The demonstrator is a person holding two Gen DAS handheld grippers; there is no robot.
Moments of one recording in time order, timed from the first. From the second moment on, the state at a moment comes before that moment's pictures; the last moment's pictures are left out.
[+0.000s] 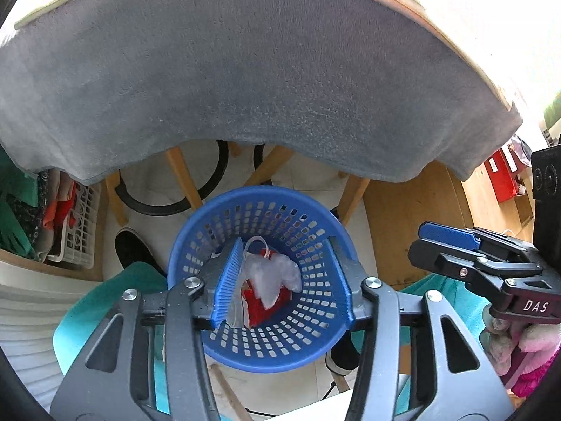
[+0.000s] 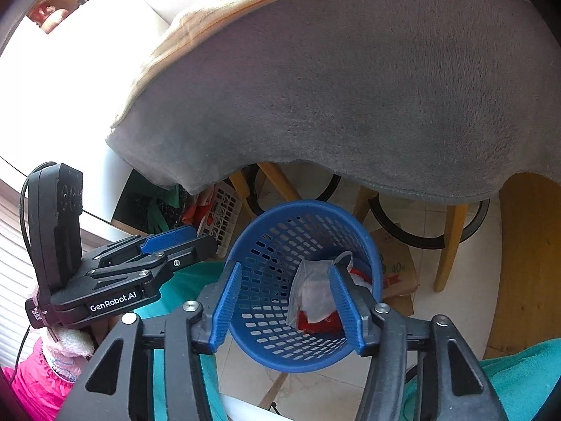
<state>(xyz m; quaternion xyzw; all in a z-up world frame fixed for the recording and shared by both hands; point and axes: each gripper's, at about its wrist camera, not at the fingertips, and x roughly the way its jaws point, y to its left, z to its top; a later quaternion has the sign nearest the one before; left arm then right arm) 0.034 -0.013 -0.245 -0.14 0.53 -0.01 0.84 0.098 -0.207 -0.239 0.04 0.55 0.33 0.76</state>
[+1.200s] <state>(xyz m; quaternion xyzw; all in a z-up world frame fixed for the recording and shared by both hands) 0.069 0.020 -0.138 -0.12 0.44 -0.01 0.89 0.124 -0.245 -0.132 0.00 0.42 0.36 0.83</state>
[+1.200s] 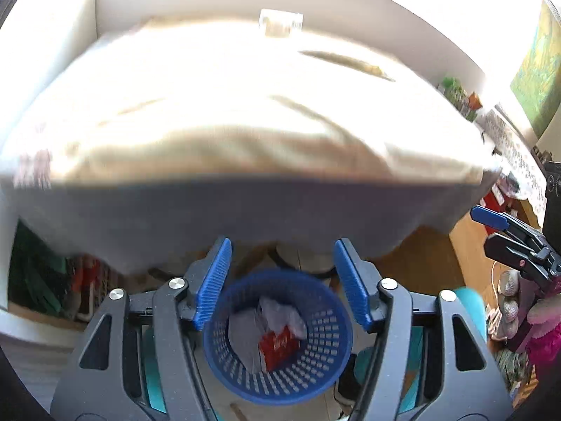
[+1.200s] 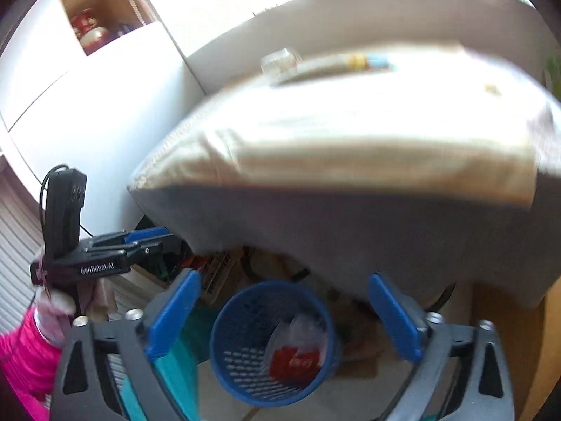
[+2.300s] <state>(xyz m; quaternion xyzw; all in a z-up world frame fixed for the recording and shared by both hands) 0.305 0.041 -0.075 -0.08 0.41 -0.02 0.91 0.307 -0.182 -0.047 -0.20 0.36 0.39 0.82</state>
